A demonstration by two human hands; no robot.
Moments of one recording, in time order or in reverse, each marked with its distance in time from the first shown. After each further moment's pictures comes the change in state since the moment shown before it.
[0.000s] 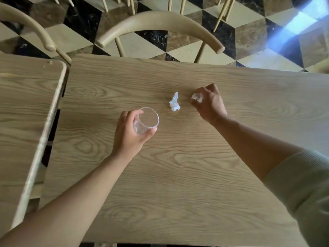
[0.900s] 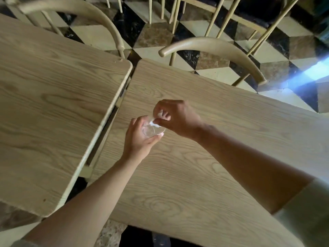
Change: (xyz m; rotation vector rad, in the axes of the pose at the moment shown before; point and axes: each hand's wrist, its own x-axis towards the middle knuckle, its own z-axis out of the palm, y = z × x) left_hand -0.035 -0.072 -0.107 -0.167 0.178 -0.147; right_hand -0.070 -0.264 0.061 0.090 -0.400 -0.718
